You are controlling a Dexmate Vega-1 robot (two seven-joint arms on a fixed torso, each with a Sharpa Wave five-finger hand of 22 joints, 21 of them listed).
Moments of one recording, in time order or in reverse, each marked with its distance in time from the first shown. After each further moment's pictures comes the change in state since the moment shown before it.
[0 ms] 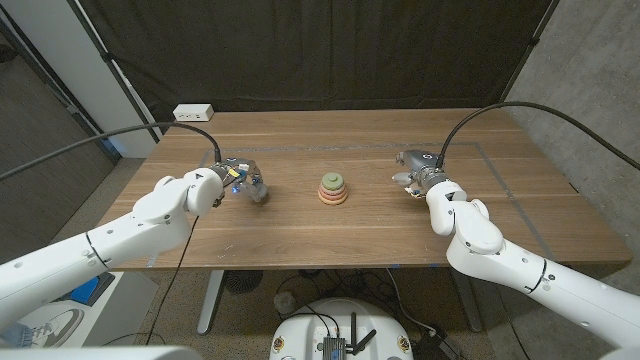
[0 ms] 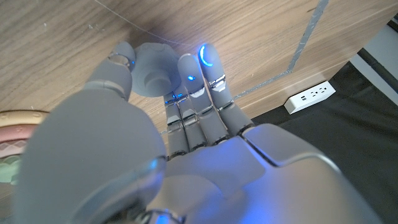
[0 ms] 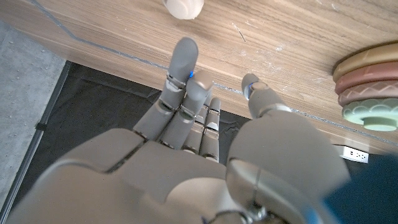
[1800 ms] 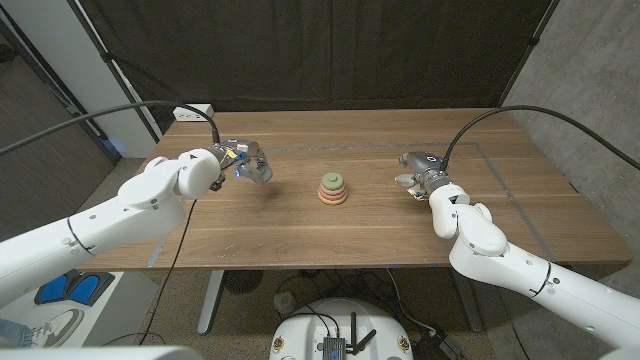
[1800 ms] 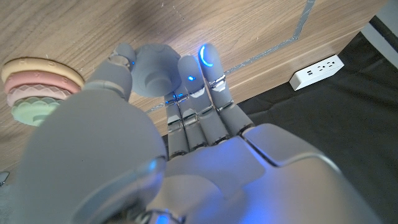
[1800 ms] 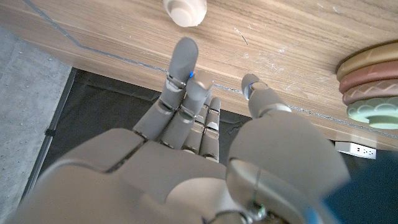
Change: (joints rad) left arm -0.018 0.041 -0.062 -0.098 -0.065 0.001 -0.011; left_hand -0.004 0.004 0.000 0.000 0.008 0.004 0.002 -0.016 0.004 0.007 0.006 -0.024 0.017 0.000 0.000 0.004 0.002 0.000 0.000 0.003 0.005; right arm -0.023 -0.010 0.019 -0.008 0.055 -0.010 -0.052; right_hand -0.010 0.010 0.000 0.000 0.008 0.009 -0.002 -0.008 0.002 0.007 0.000 0.000 0.000 0.000 0.000 0.000 0.000 0.000 0.000 0.000 0.000
